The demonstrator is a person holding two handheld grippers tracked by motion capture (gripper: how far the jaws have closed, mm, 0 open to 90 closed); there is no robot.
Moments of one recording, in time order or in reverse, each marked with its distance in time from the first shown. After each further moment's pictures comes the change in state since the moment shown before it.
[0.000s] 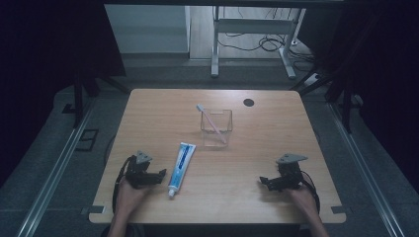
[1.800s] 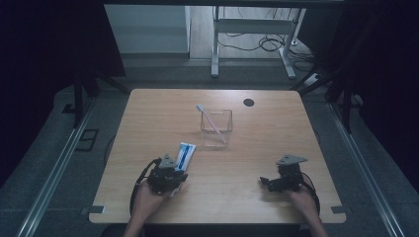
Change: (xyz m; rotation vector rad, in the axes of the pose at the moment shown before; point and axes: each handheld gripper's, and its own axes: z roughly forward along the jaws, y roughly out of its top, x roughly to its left) left arm -0.081 0.034 -0.015 0.037 -0.268 0.137; right arm 0.001 -0.004 0.001 -0.008 -0.024 -0.013
